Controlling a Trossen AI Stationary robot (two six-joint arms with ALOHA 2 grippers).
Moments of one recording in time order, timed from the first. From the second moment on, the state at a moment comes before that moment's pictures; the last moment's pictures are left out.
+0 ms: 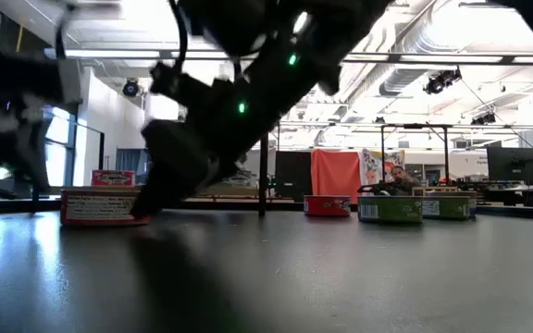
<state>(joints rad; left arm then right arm) -0.65 1.52 0.74 -0.87 -0.53 -0.68 0.20 2.28 1.56 -0.03 0.30 0.07</state>
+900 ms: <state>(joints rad) -0.62 1.51 0.70 -0.57 -0.56 -0.21 0.24 2.35 1.55 0.12 0.34 0.06</state>
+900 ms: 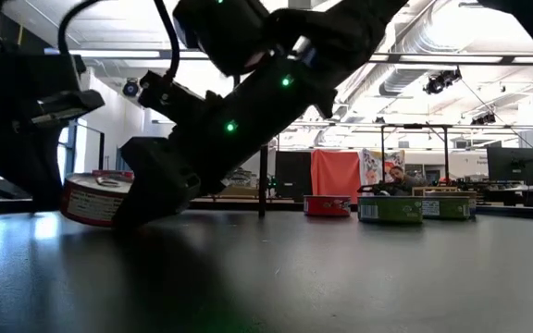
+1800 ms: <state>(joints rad) -0.67 1.50 0.71 -0.51 -0.56 -0.16 0.25 2.34 1.56 -0.01 0.28 0.36</state>
